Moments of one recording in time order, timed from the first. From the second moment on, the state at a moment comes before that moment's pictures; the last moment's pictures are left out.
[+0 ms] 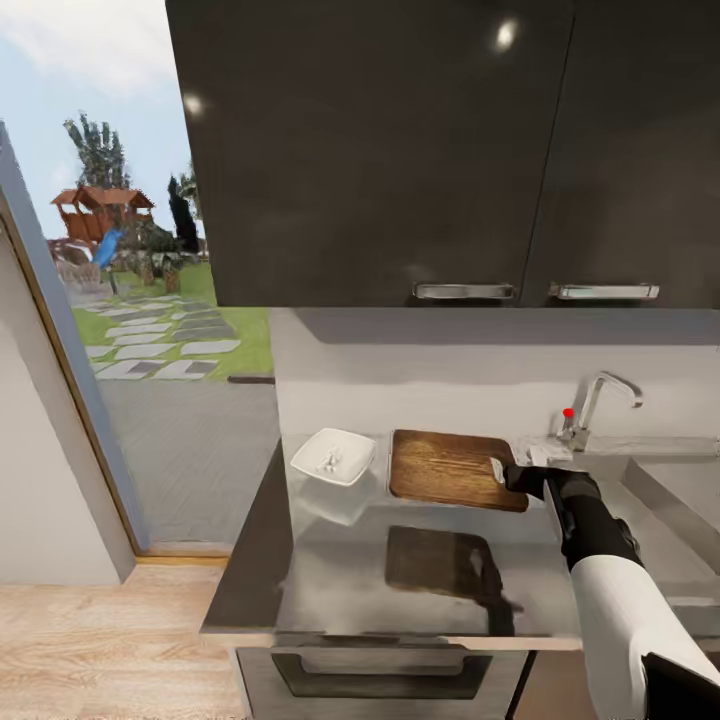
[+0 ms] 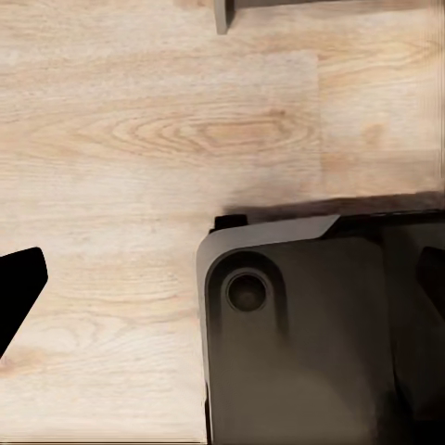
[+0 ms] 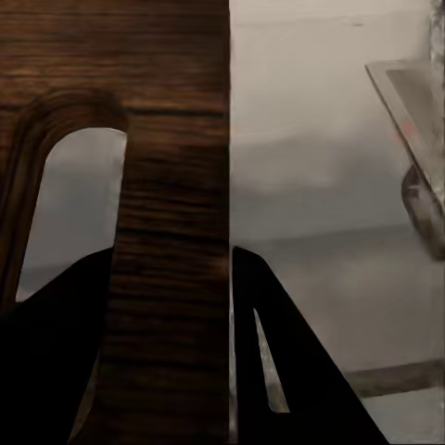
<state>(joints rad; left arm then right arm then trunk) -0.16 0.01 -0.25 0.08 0.18 -0.31 0.01 -0.82 -0.05 -0.41 -0.79 0.37 0.56 0.23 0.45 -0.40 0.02</state>
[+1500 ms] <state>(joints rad) -0.16 0.01 -0.25 0.08 0.18 -0.31 0.02 -0.82 0.01 -0.56 -0.60 -0.15 0.06 -0.81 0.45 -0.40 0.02</state>
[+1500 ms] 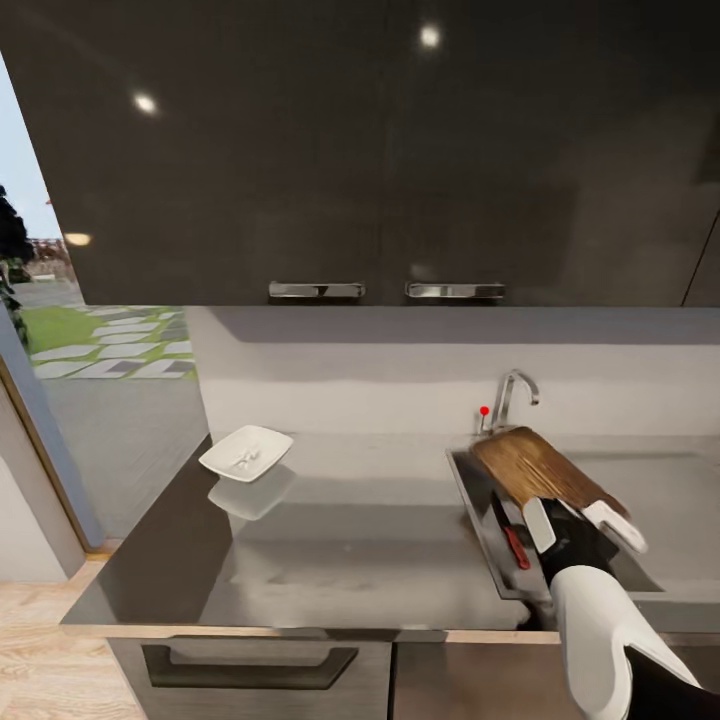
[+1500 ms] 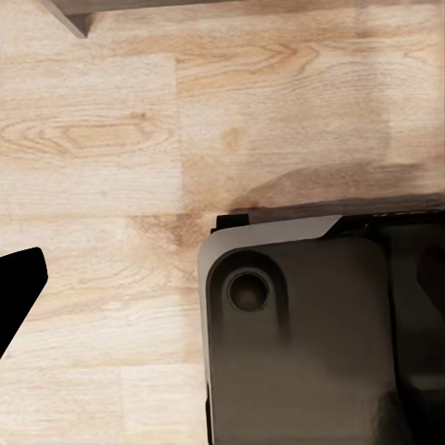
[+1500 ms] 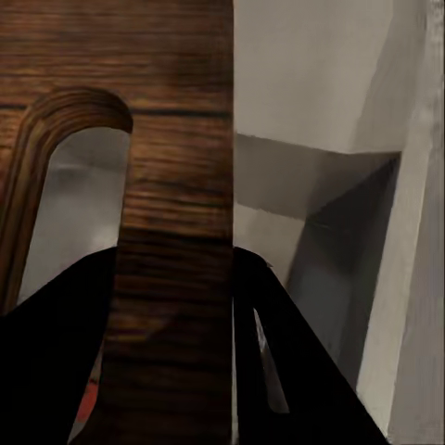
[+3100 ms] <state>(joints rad) -0.16 0.01 -0.25 0.08 0.18 -0.30 0.02 -0.82 0.06 -0.56 -0.49 -0.25 -0.07 -0.97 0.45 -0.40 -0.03</state>
